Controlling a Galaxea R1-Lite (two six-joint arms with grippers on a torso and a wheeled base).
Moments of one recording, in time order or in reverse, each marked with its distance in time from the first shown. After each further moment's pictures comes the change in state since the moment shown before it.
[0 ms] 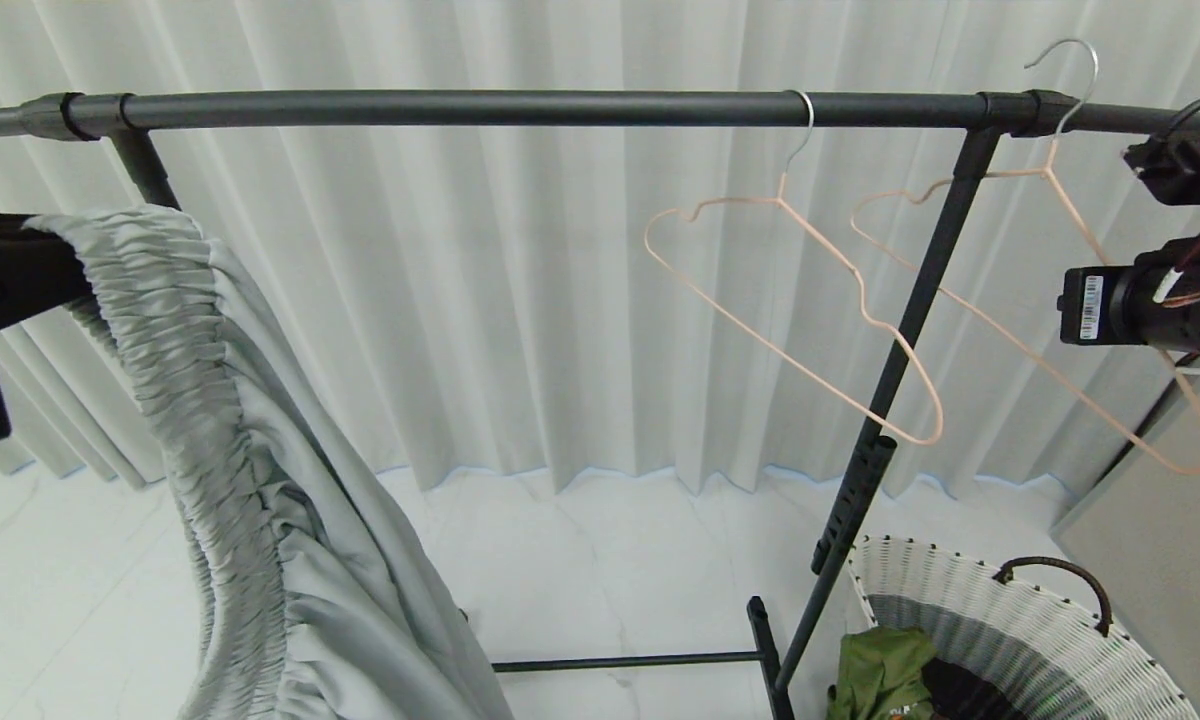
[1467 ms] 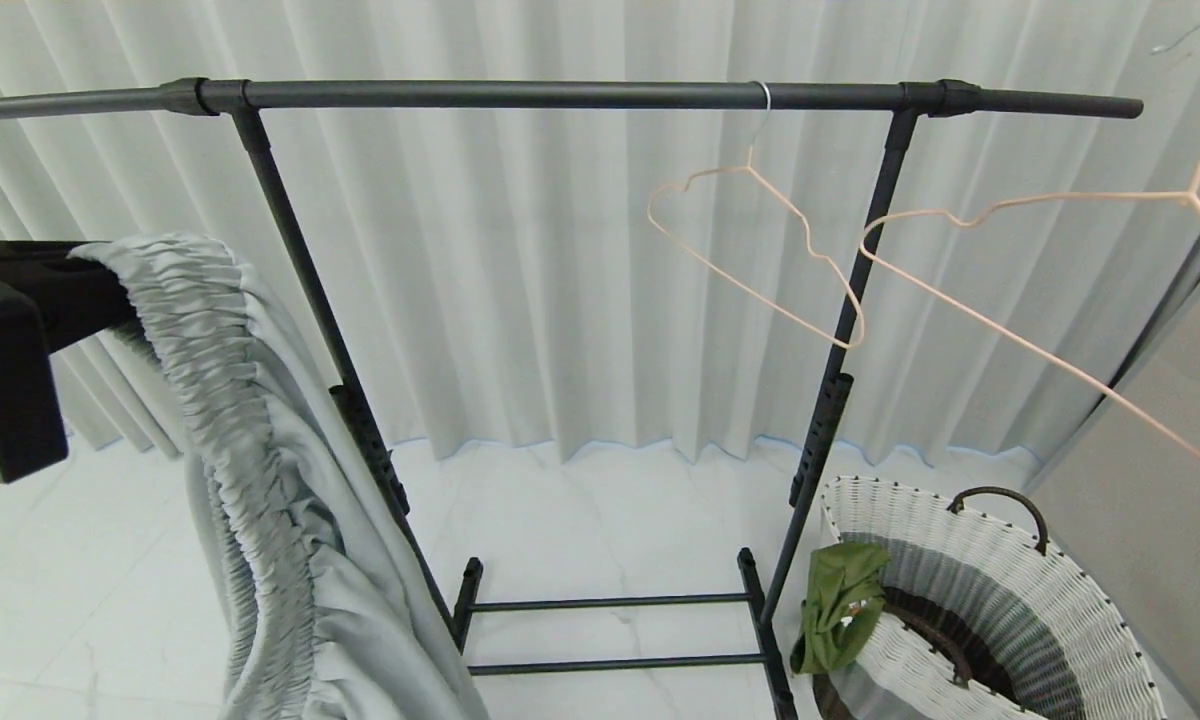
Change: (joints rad) left arm 0.004 0.007 0.063 -0.061 0.006 0.026; right arm 0.050 -0.409 0.316 0.002 0.006 -0.119
